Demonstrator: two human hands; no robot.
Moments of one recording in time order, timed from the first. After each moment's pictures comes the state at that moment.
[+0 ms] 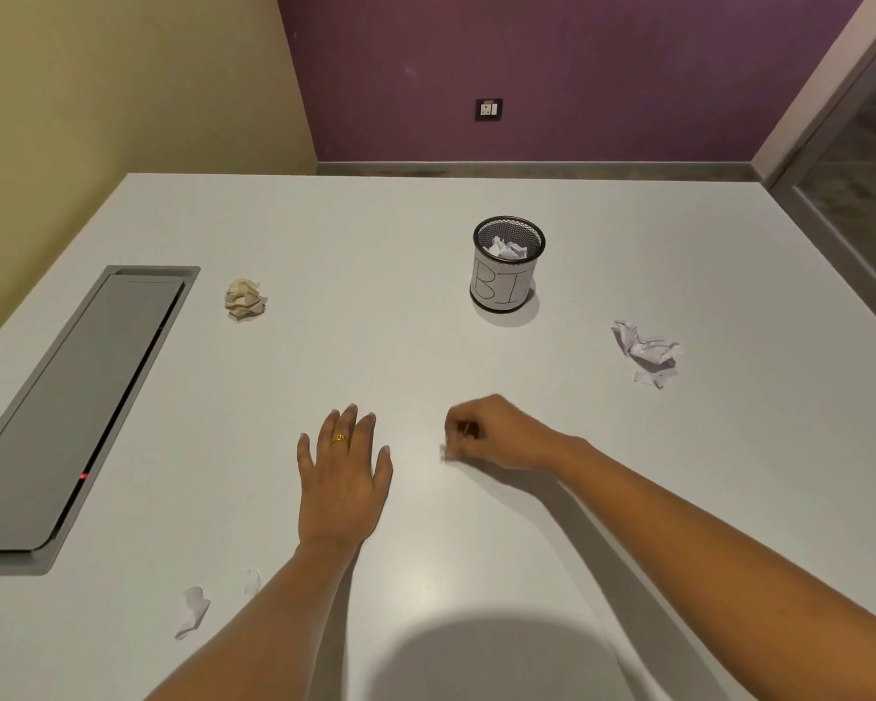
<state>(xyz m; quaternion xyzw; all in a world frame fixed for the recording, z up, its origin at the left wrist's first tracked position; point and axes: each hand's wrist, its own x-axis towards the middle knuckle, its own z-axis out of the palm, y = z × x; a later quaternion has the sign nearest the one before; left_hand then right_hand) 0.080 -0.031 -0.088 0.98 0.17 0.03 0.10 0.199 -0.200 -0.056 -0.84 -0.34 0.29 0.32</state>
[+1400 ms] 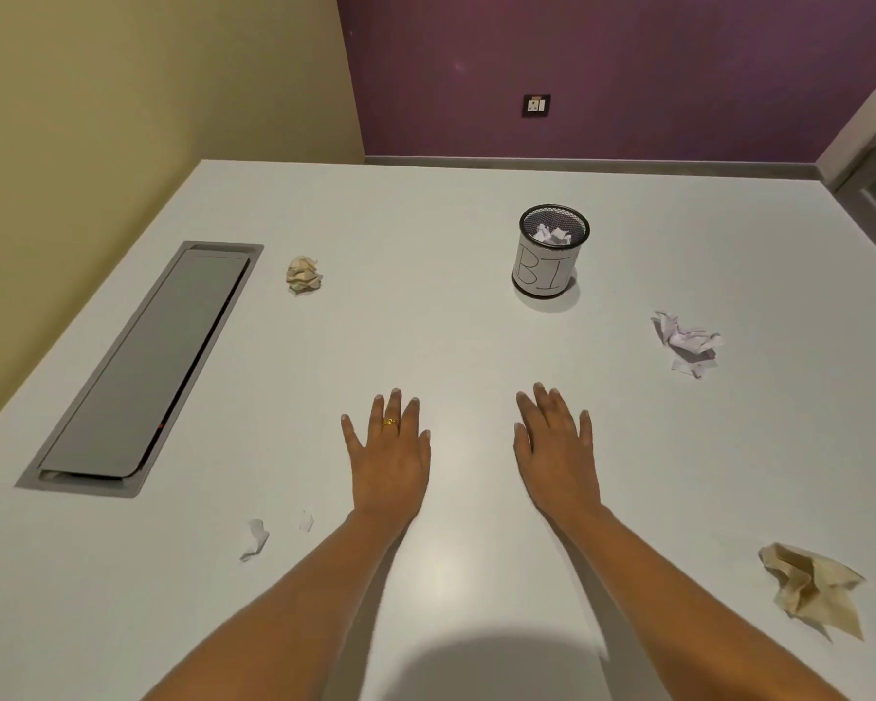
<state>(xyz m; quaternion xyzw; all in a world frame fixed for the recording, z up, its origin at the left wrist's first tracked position) 0.061 -0.039 -0.100 0.98 0.17 0.02 0.08 0.131 -0.215 -0.107 -0.97 -0.15 0.02 0.20</state>
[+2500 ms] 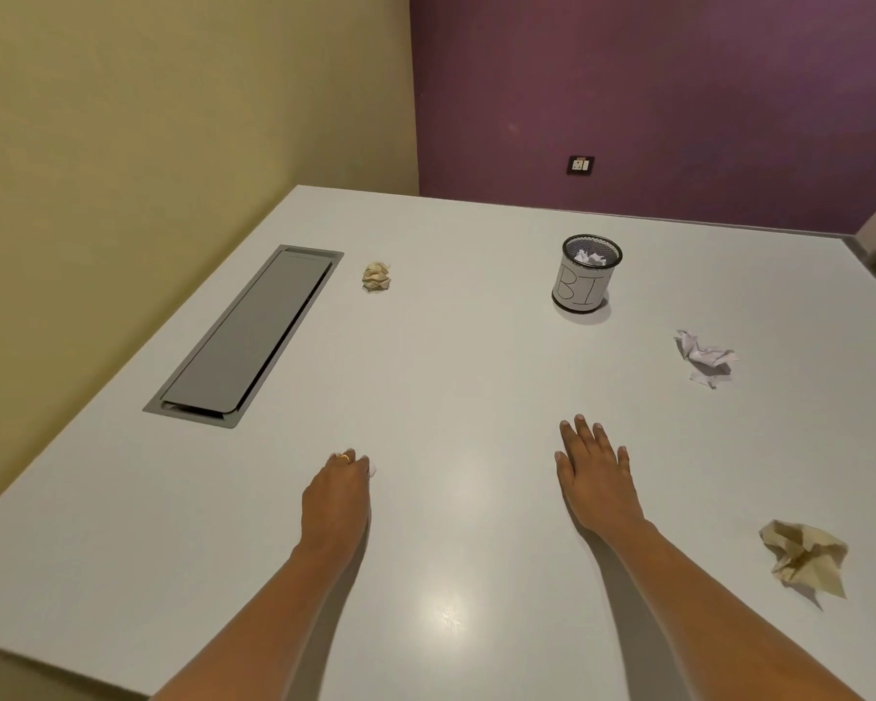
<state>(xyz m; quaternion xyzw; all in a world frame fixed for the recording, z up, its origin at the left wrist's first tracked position) -0.071 0.000 -0.066 0.95 0.30 0.03 0.12 0.081 -0.248 -0.101 -0.97 -0.19 0.10 0.12</state>
